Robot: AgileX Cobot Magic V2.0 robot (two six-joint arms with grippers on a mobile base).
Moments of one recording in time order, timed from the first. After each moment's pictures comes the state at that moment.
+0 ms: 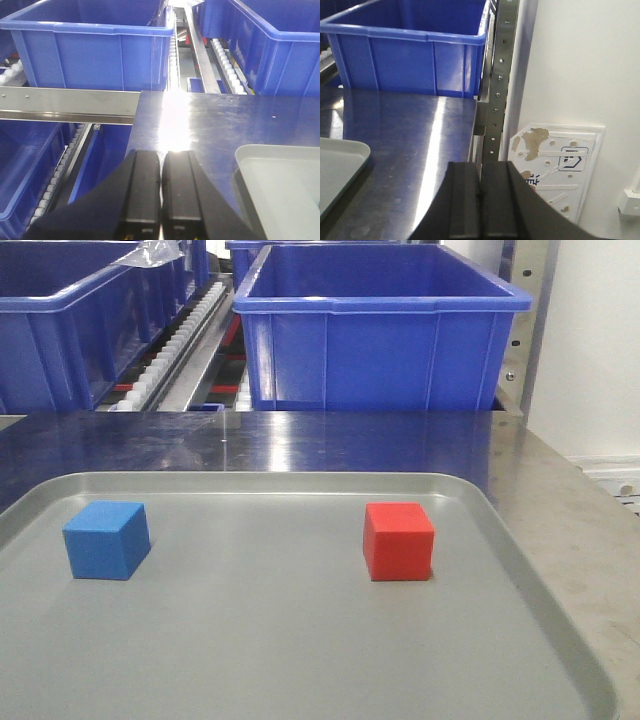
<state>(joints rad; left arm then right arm) -0.03 -0.01 0.01 0.18 0.15 -0.27 0.08 -0.01 0.03 -0.19 0.06 0.20</state>
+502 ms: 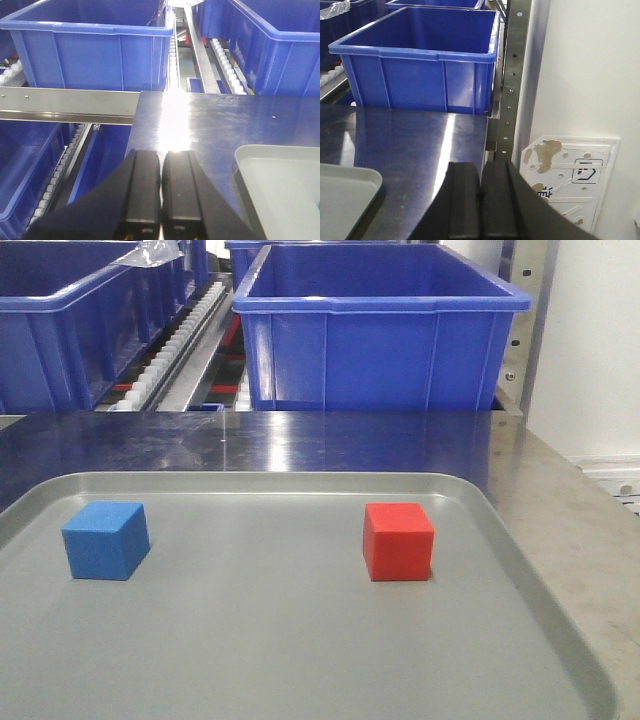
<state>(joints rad) -0.03 -0.01 0.01 0.18 0.15 -0.27 0.08 0.26 -0.07 -0.17 -0.11 0.20</state>
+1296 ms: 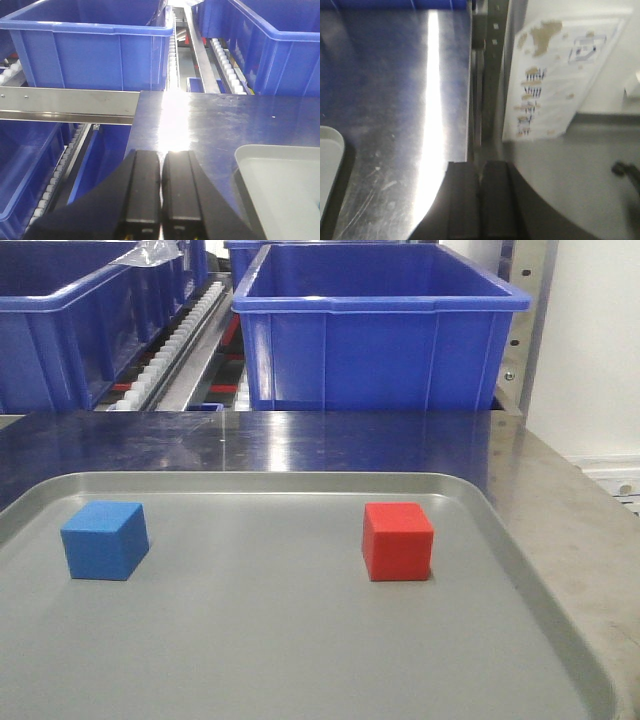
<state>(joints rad) -0.03 -0.01 0.01 0.18 0.15 -0.27 0.08 0.93 -0.59 -0.12 0.34 0.22</state>
